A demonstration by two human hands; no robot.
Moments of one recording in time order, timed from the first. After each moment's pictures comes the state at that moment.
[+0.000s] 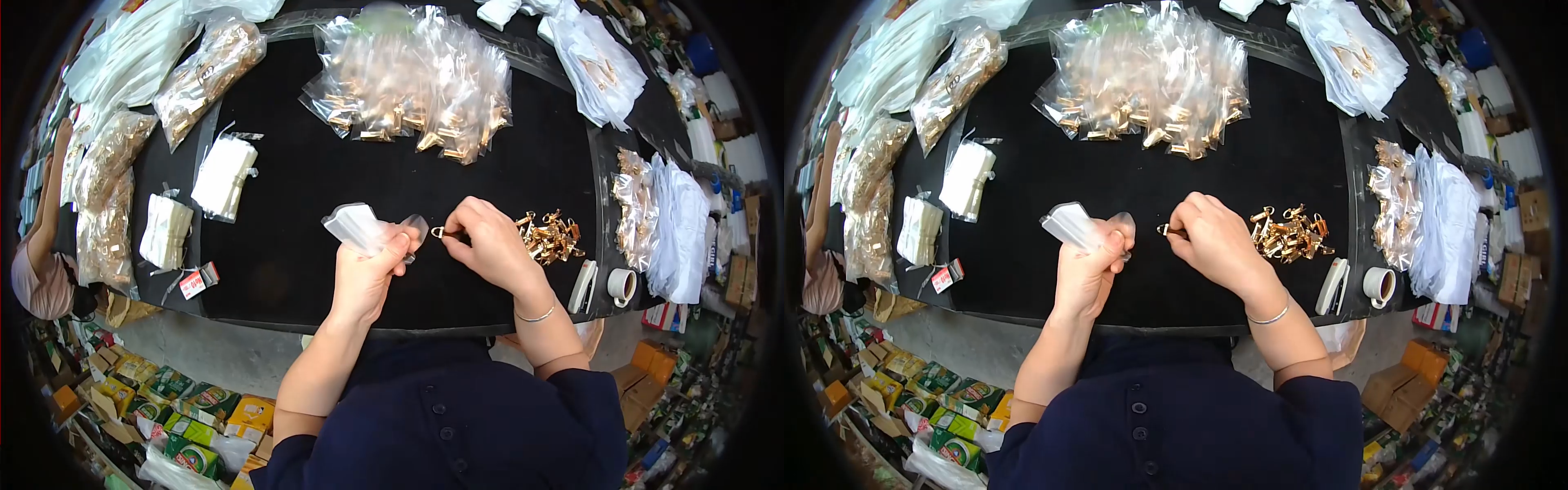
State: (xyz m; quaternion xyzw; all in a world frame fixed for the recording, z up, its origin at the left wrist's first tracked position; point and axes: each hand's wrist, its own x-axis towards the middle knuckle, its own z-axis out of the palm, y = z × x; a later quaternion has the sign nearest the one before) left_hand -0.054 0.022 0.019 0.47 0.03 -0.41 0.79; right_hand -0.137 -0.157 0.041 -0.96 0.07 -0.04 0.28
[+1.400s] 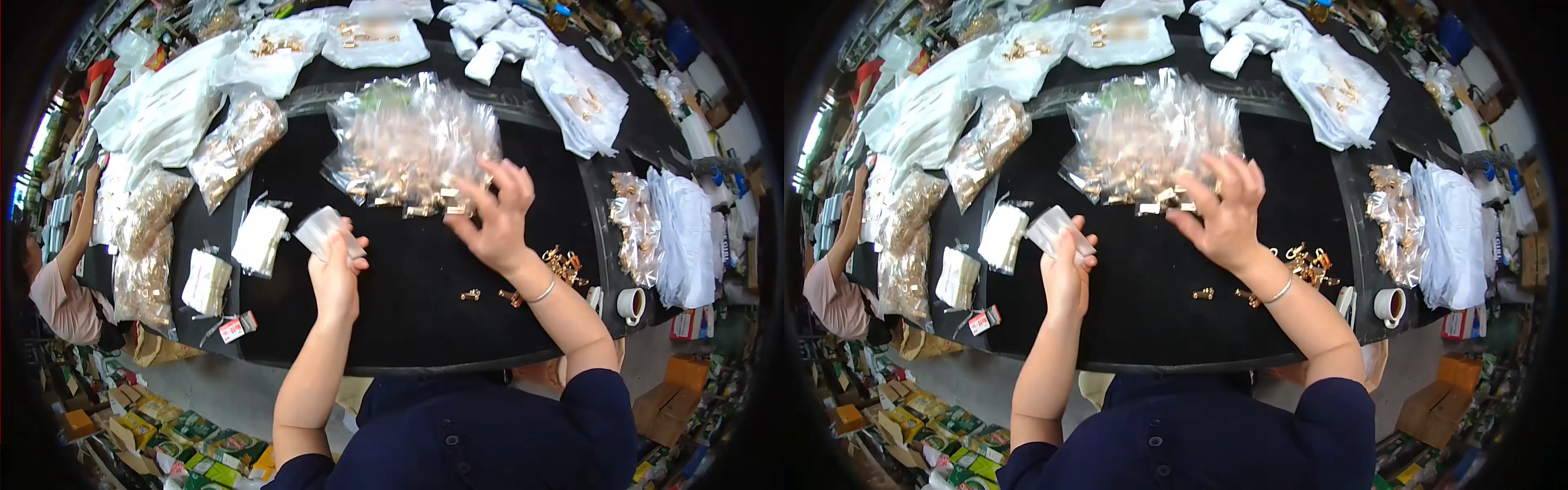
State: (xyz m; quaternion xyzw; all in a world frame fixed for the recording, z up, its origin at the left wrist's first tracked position) left_hand 0.025 0.024 0.020 0.55 0.03 -0.25 0.79; right_hand -0.086 -0.197 0.042 -0.90 0.07 -0.43 0.09
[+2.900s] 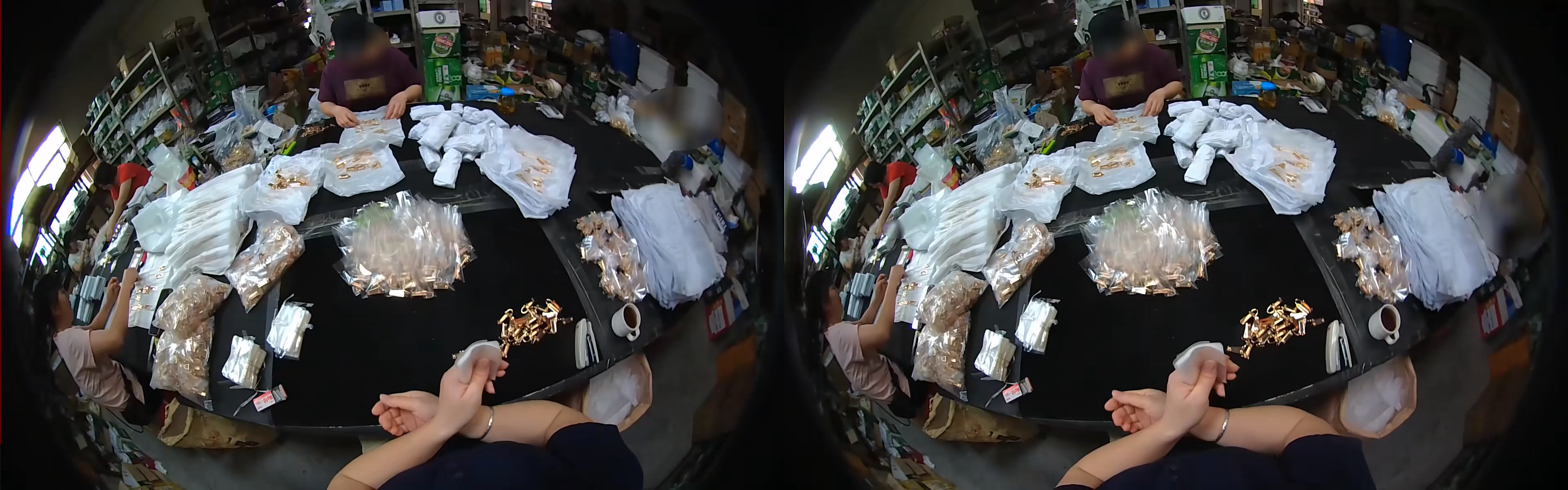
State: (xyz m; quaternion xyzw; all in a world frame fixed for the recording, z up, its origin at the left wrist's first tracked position) left_hand -0.147 -0.014 0.052 0.48 -0.32 -0.36 0.74; right_hand -0.143 -0.029 -0.010 -0.21 0.04 0.27 0.94
